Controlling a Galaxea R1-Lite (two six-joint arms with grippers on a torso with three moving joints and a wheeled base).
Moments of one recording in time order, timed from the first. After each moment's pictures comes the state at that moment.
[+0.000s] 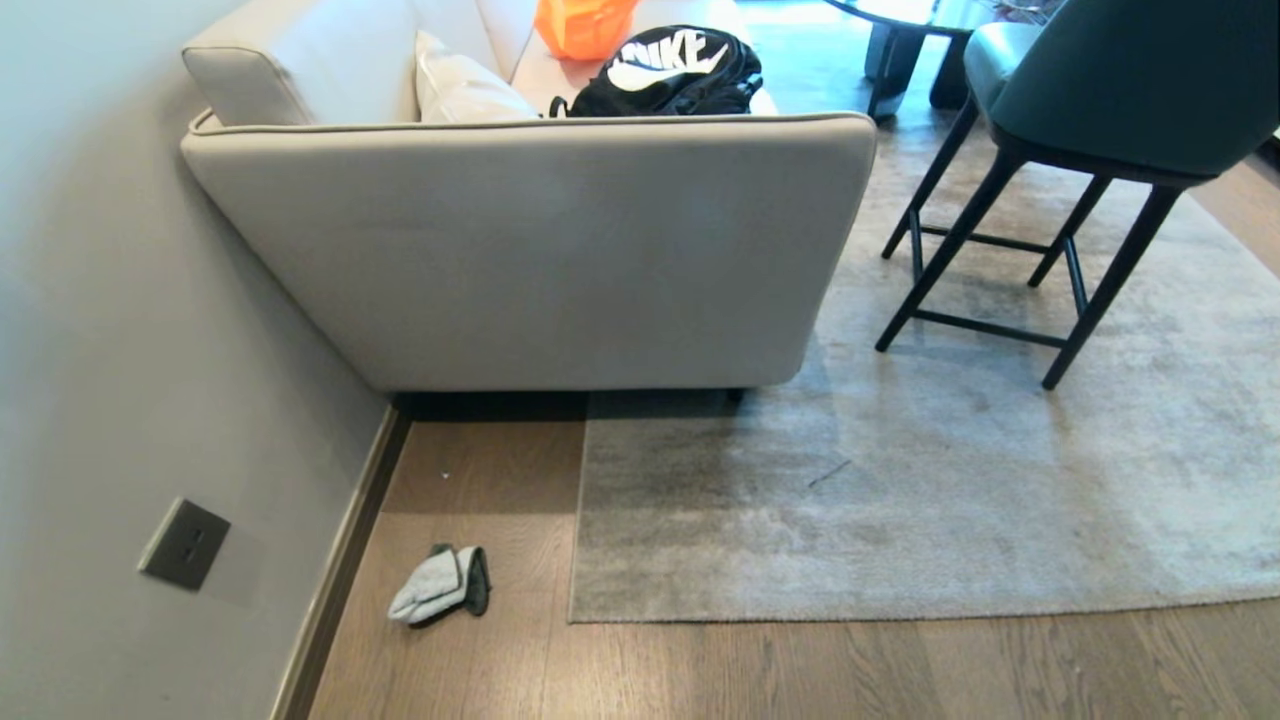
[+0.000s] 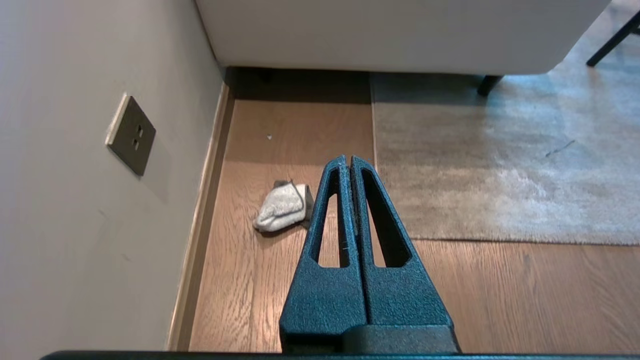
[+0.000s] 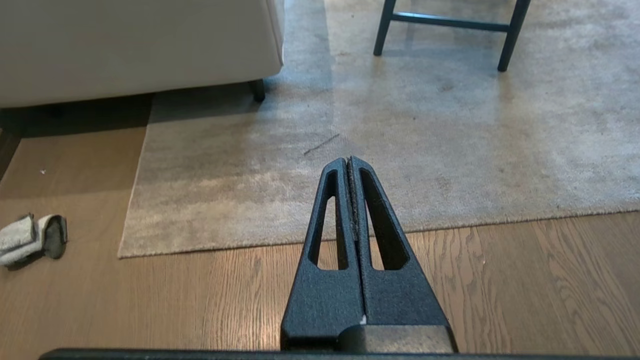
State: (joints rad) left arm 0.00 0.00 0.00 0.00 0.01 -0.05; right arm 0.01 0.00 0.00 -0.01 -0.05 0.07
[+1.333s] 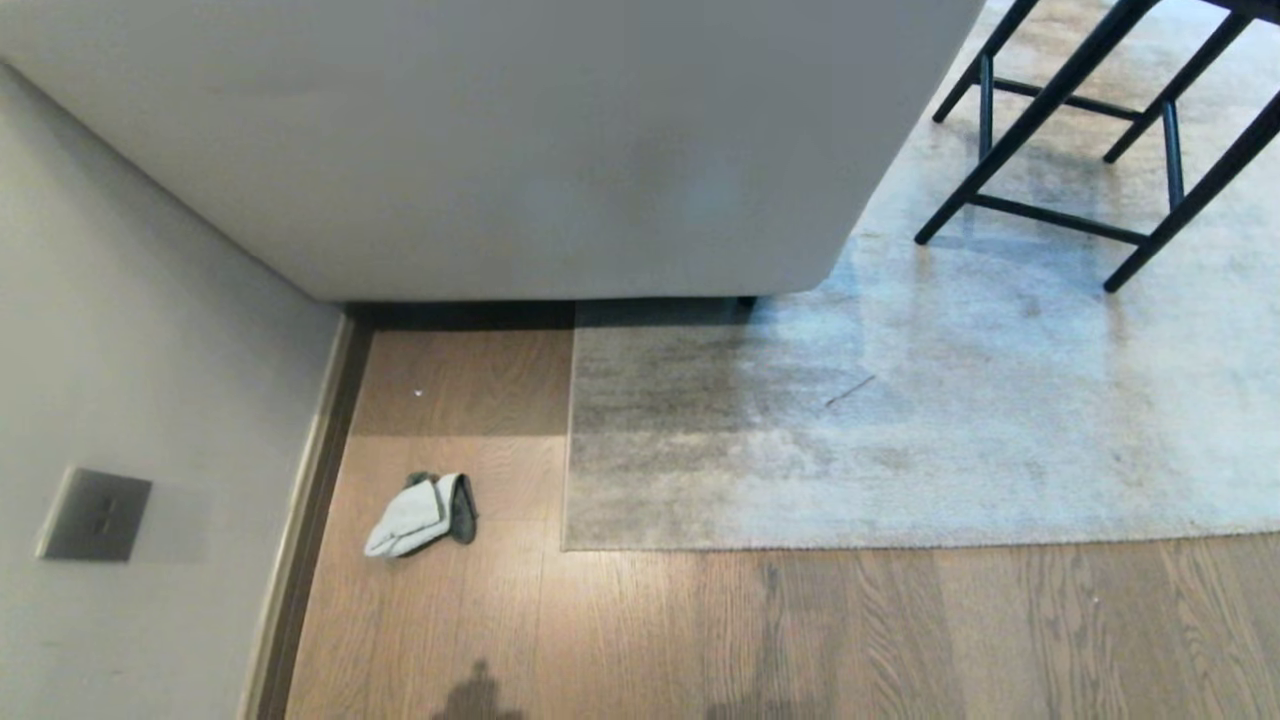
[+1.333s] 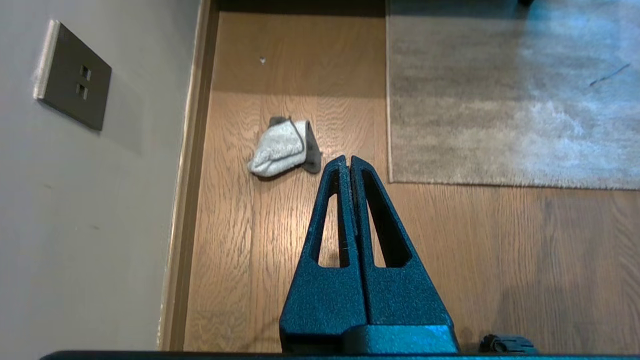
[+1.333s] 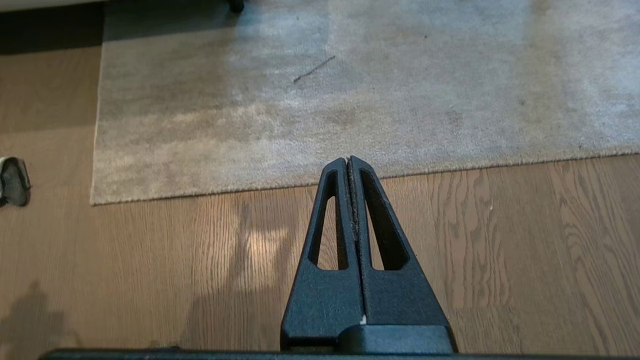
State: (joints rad) left arm 0.00 0.00 0.00 0.00 0.01 -0.05; right arm 0.01 0.00 0.00 -0.01 -0.05 0.07
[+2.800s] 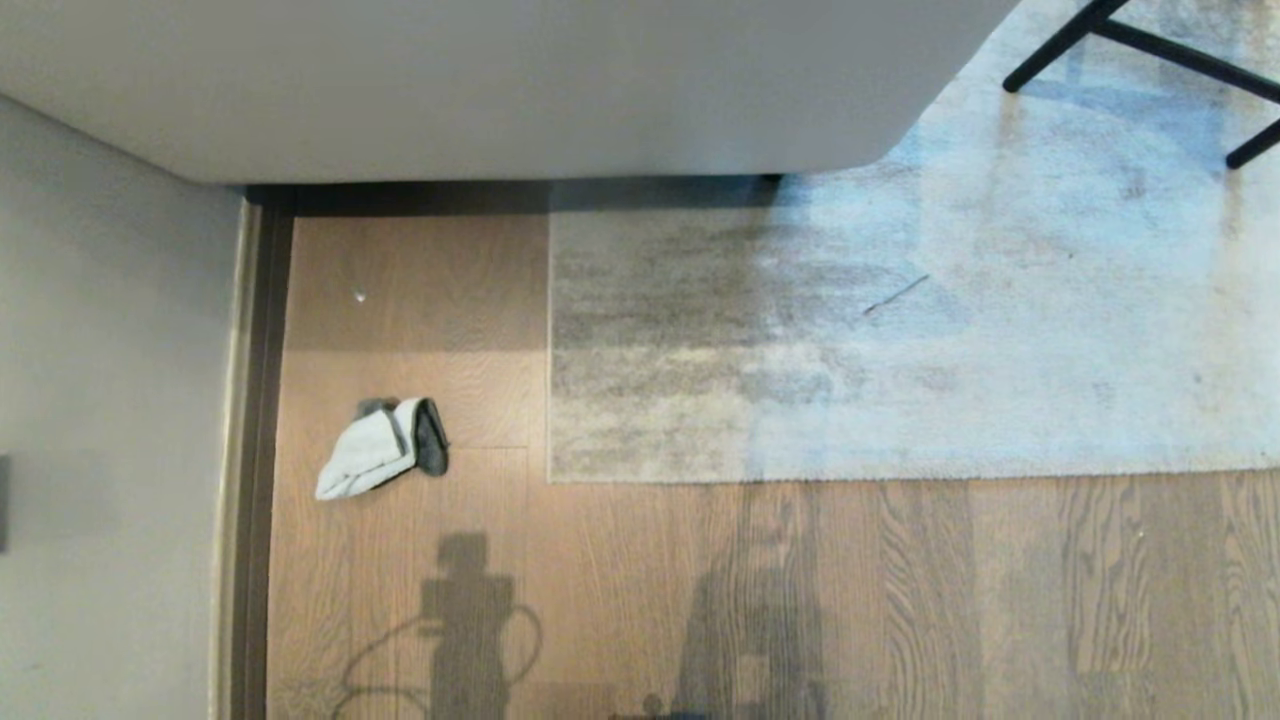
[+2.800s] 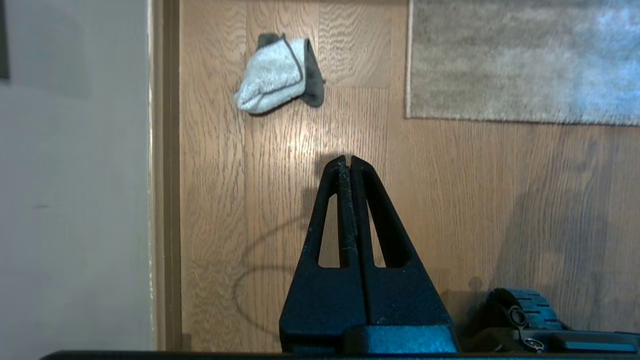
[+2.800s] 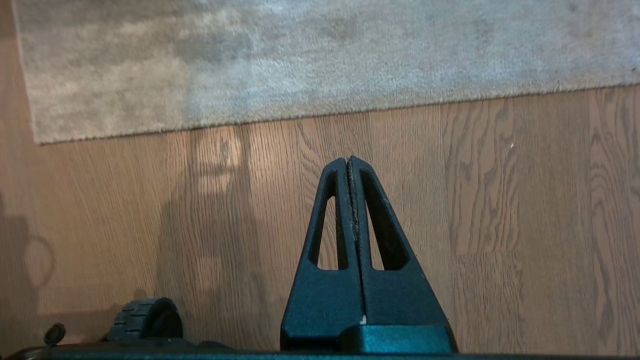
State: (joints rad) left arm 0.00 0.00 0.00 0.00 0.01 -0.05; right arm 0.01 0.00 0.00 -0.01 -0.05 0.07
